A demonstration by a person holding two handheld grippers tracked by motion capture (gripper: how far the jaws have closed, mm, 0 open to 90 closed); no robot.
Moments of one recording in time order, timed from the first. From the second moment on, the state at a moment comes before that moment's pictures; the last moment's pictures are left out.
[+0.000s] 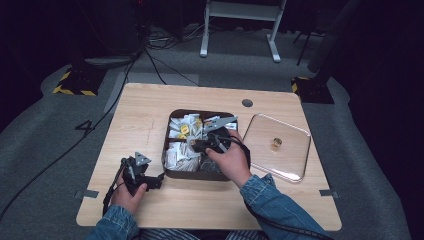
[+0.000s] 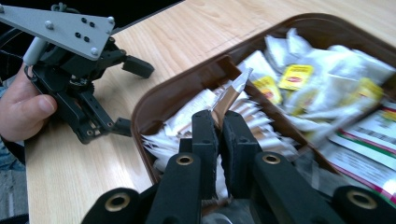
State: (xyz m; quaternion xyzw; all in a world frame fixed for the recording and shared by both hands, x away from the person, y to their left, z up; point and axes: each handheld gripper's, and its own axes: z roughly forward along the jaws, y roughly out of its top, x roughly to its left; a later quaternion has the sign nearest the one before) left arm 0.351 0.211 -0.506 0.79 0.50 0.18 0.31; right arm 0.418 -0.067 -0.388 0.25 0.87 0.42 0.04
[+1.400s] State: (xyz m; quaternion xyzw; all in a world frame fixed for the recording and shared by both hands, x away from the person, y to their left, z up) left arm 0.351 0.214 -0.506 0.80 0.48 0.17 0.31; right arm 0.366 -0.220 -0.377 0.32 0.83 0.45 0.08
